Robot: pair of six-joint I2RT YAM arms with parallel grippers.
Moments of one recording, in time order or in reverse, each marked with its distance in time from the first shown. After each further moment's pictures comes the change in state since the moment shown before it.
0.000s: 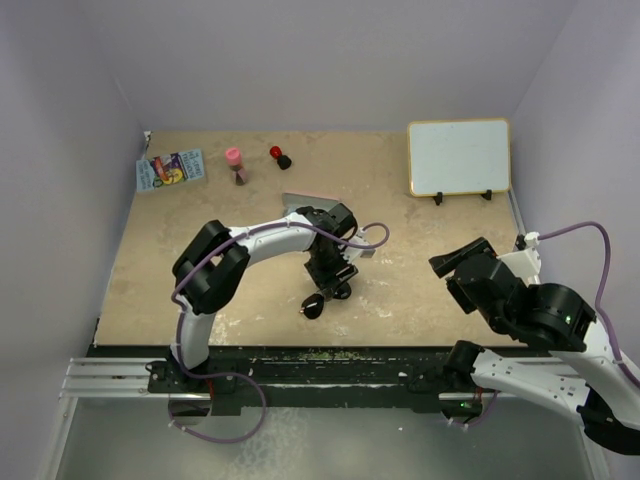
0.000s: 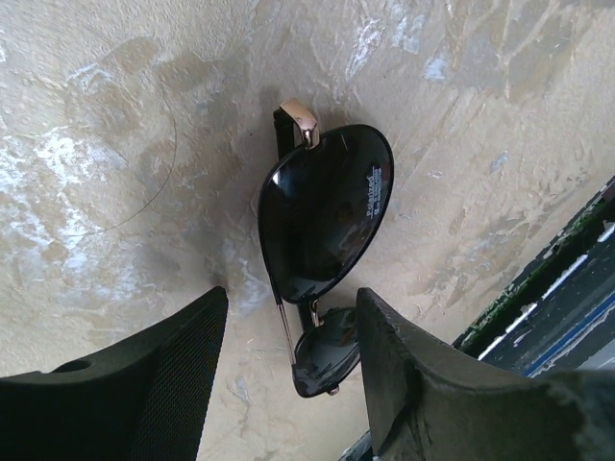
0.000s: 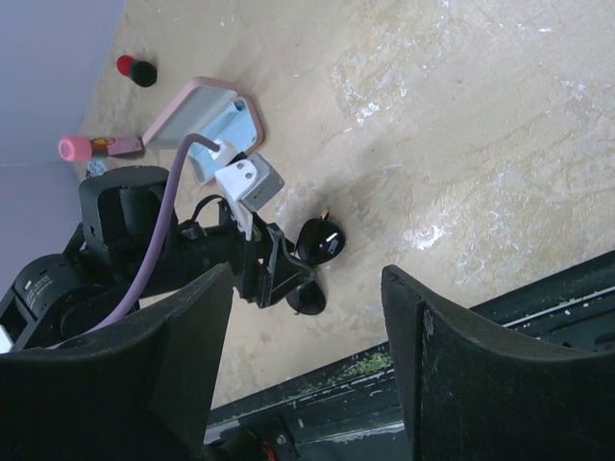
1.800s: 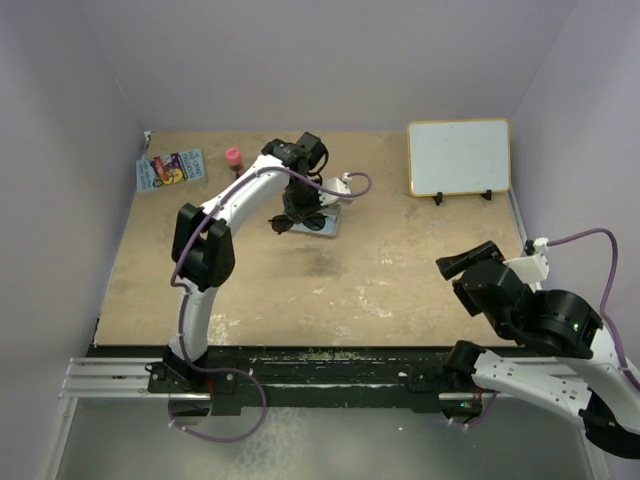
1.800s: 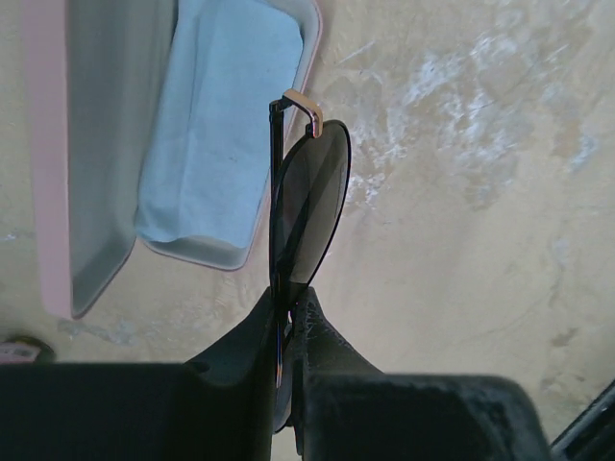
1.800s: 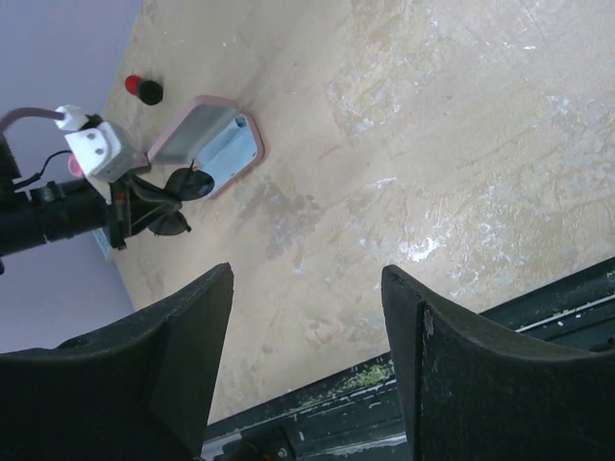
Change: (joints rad) left arm 0.262 0.115 0.543 -0.357 -0.101 0.616; right arm 0.000 -0.050 -0.024 -0.013 0.034 0.011
